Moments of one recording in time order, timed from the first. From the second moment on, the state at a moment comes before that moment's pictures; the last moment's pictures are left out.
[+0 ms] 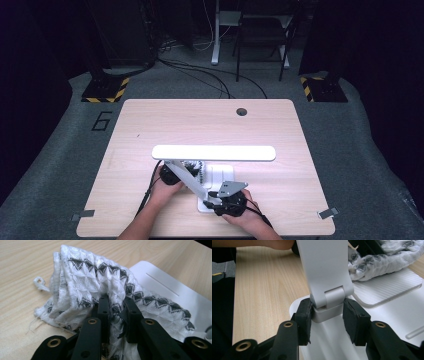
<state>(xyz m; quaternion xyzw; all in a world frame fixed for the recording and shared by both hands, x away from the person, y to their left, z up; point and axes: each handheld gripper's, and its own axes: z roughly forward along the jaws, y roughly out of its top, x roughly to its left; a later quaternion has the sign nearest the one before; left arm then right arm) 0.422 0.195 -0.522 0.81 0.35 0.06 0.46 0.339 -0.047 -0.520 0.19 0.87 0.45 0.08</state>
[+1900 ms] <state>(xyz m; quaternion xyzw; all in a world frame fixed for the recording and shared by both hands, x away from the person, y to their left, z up) 0.363 0.328 -0.513 0.77 0.47 0.16 0.40 0.337 -0.059 -0.513 0.23 0.85 0.47 0.06</state>
